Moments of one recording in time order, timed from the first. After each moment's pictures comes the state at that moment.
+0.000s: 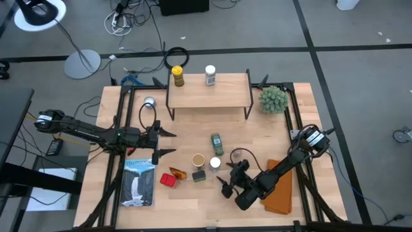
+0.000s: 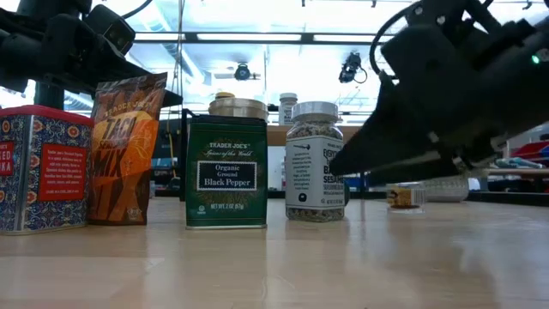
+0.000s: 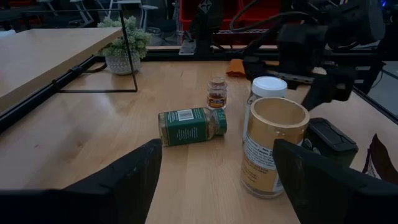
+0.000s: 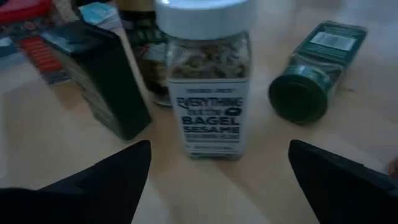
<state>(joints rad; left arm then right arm) -0.14 0.80 0.14 0.48 -0.16 -0.04 0.68 1.98 0.98 -0.02 1.04 1.10</state>
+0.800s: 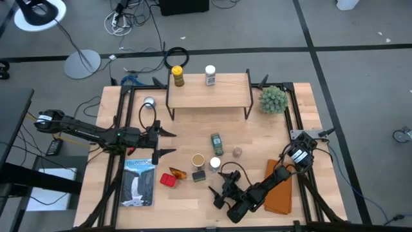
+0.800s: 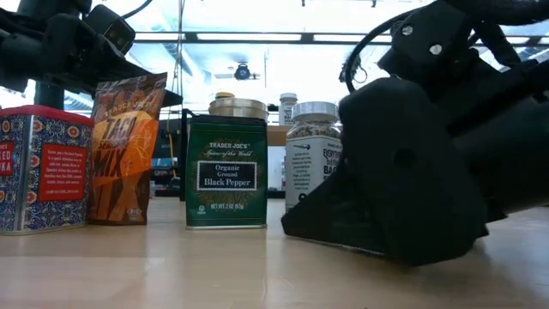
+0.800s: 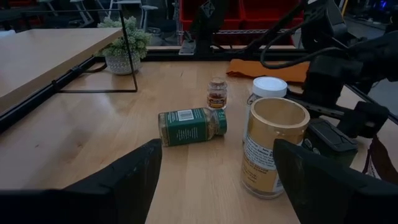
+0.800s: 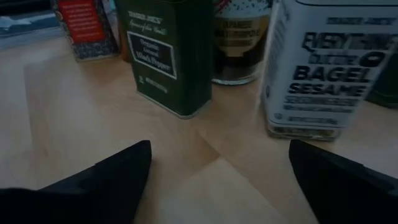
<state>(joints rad) -0.14 0.80 0.14 0.48 -0.16 -0.04 0.72 2.27 1.21 0.08 1.14 1.02</state>
